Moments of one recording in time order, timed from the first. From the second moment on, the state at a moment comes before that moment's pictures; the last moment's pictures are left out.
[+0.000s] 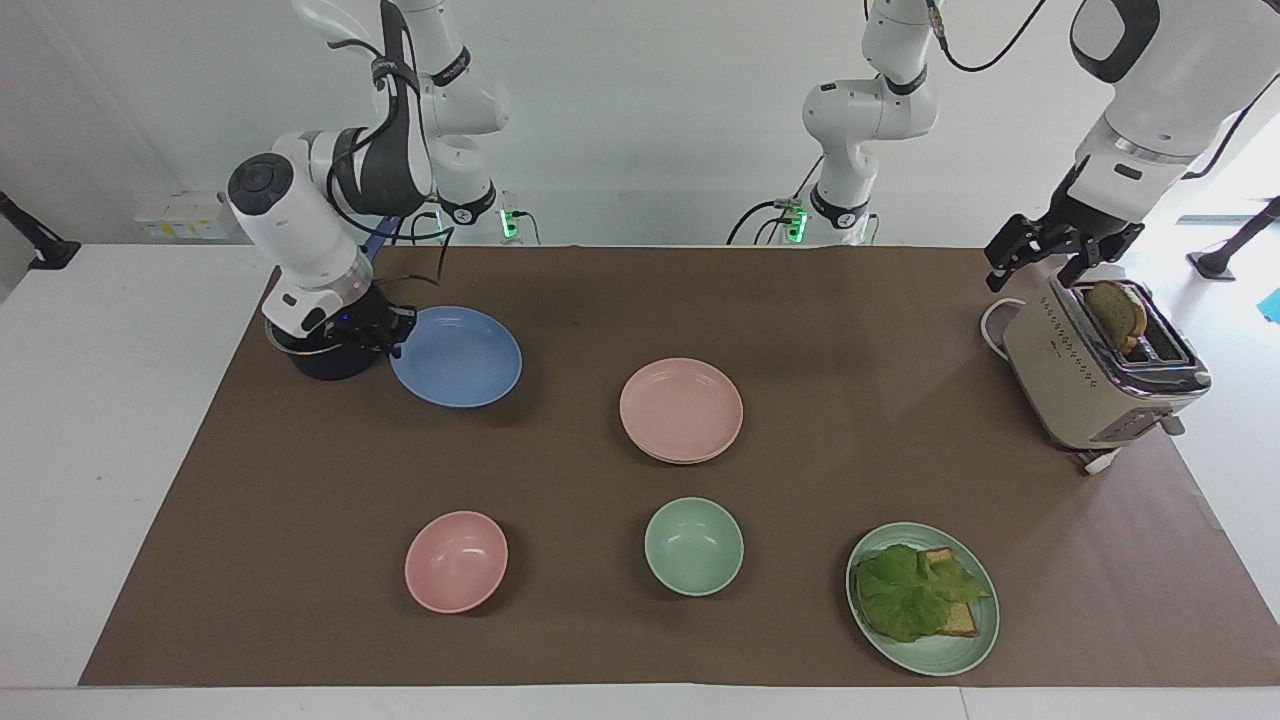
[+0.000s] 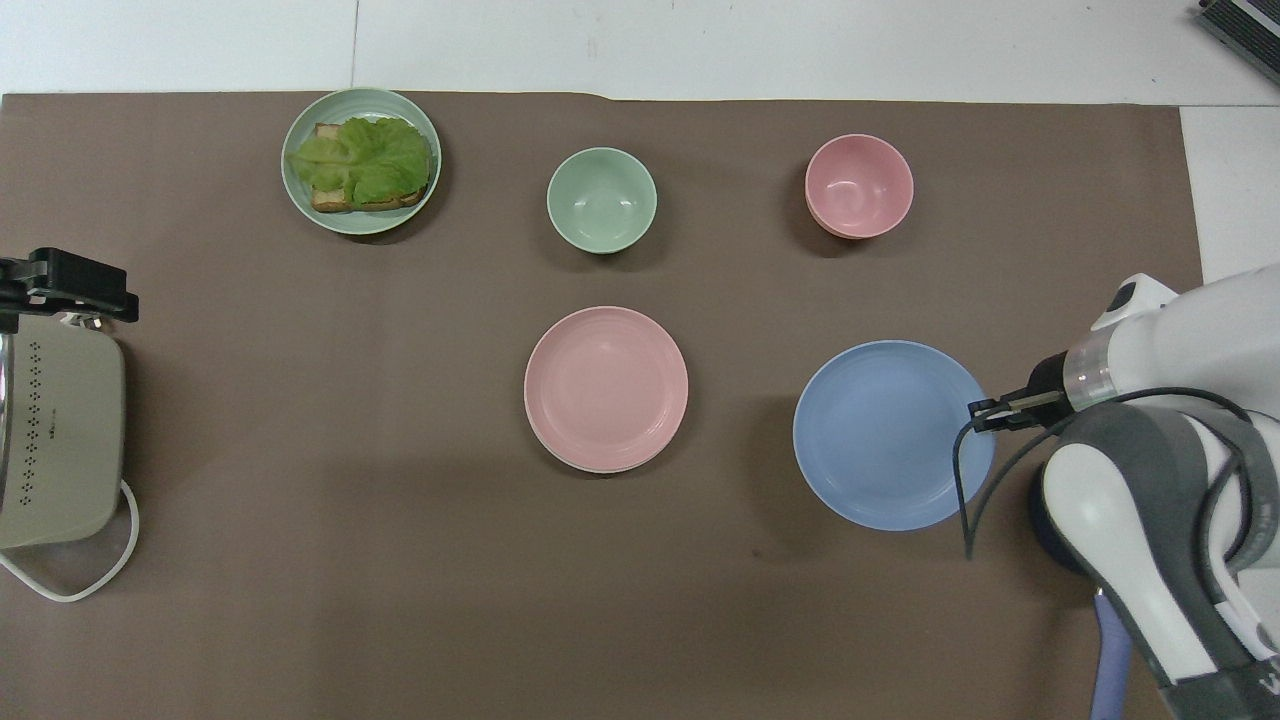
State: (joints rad) left arm -0.03 0.03 0.01 -1.52 -0.03 1.55 -0.05; right arm 0.10 -0.08 -0.03 -2.11 0.10 1.92 -0.10
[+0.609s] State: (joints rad) left arm -0.03 0.03 0.01 -1.52 -0.03 1.55 -0.05; right arm 0.33 -0.03 -0.02 -2.07 0.18 2.06 0.26
